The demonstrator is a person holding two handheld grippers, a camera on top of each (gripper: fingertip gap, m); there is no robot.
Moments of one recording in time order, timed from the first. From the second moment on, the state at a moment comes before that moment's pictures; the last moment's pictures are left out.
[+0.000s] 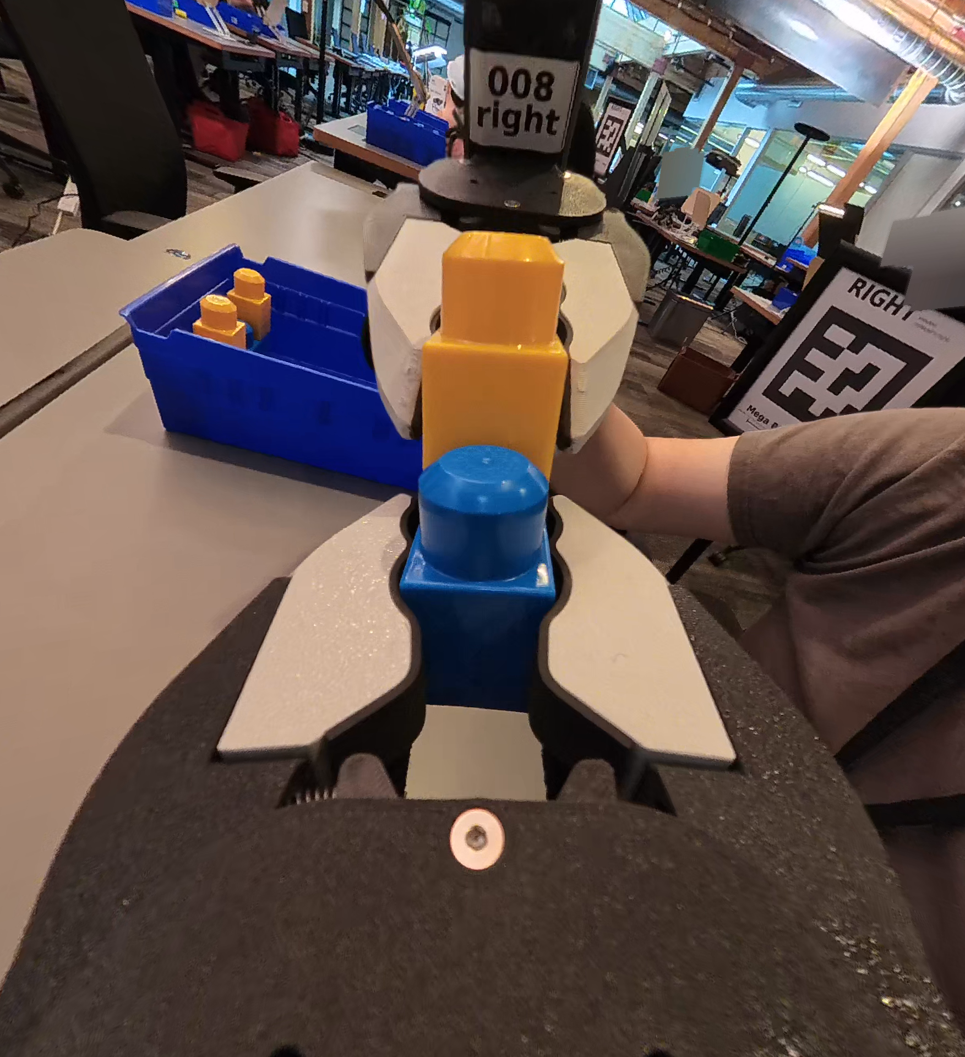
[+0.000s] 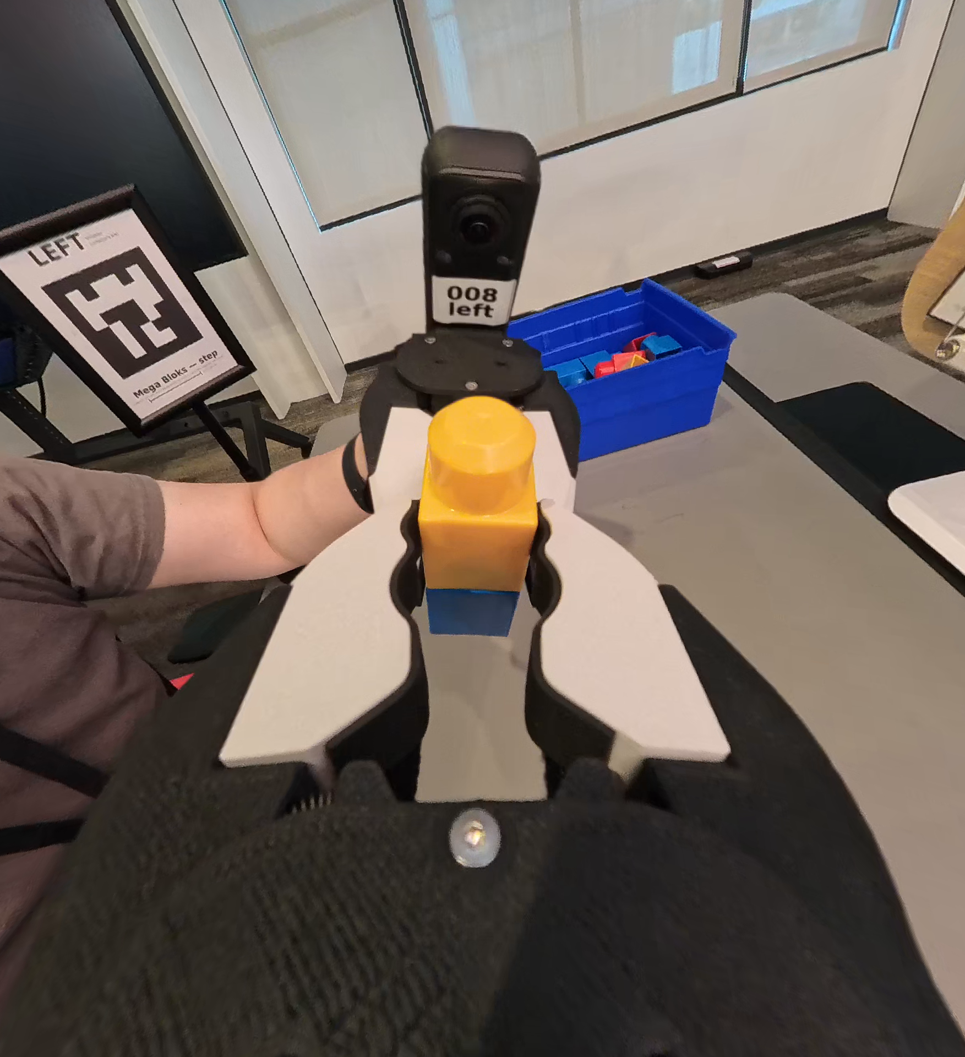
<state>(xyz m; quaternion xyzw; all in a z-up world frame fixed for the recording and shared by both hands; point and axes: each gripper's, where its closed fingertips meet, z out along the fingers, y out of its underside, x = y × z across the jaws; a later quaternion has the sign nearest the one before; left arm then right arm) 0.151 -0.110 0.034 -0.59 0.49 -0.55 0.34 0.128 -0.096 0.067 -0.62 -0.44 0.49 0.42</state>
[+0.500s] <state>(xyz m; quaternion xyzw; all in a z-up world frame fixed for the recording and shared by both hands) 0.129 -0.128 0.081 -0.49 0.44 -0.69 0.30 0.142 -0.095 0.098 -0.63 -0.37 0.52 0.45</state>
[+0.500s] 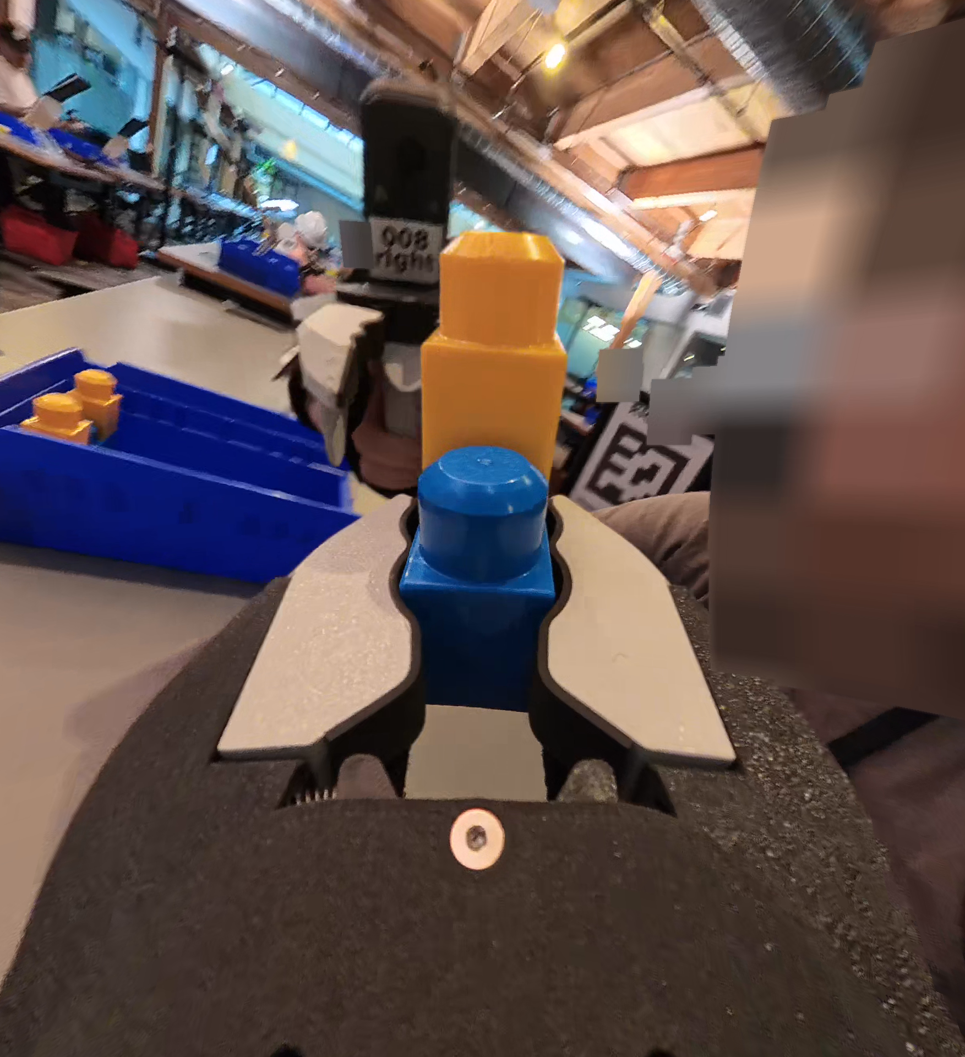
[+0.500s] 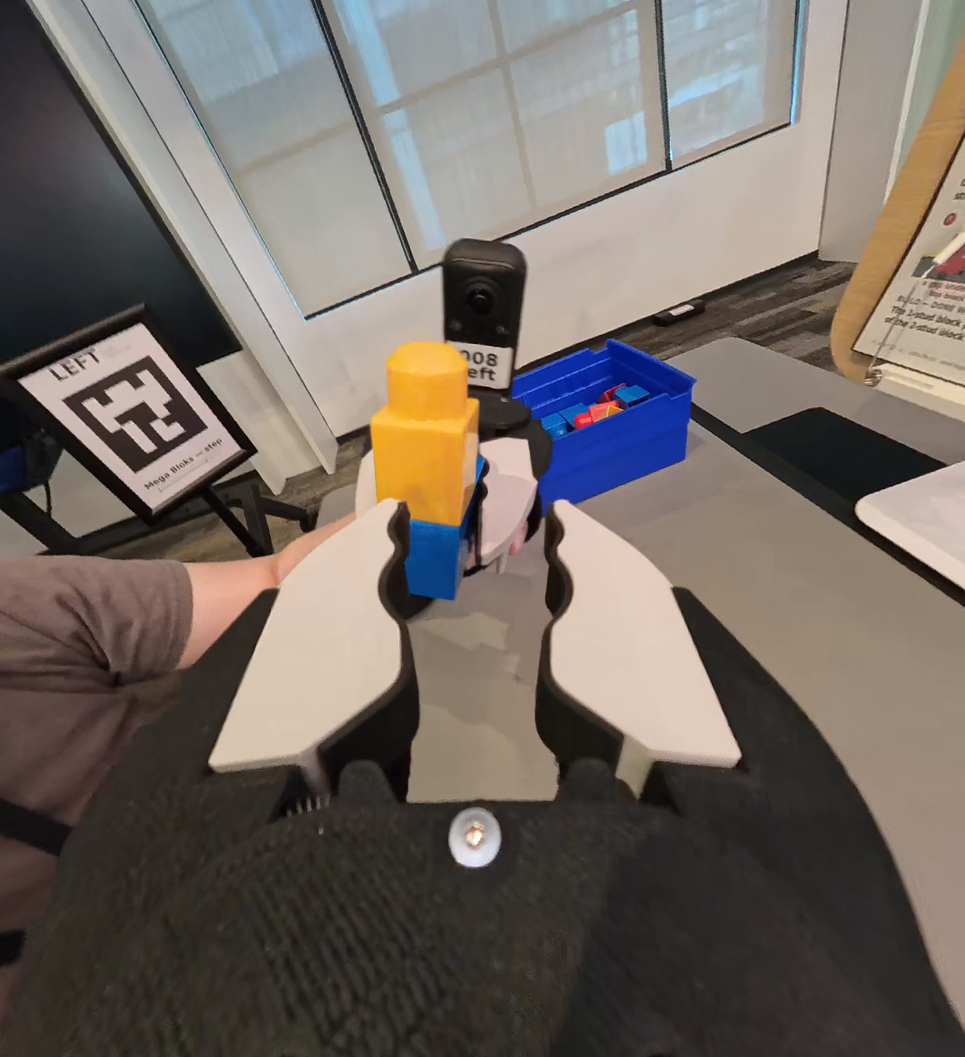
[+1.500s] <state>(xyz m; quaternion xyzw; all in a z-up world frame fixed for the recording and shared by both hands) 0.136 -0.124 0.075 -0.54 0.50 -0.55 0.40 0.129 -0.114 0.107 -0.60 -0.43 0.42 0.53</state>
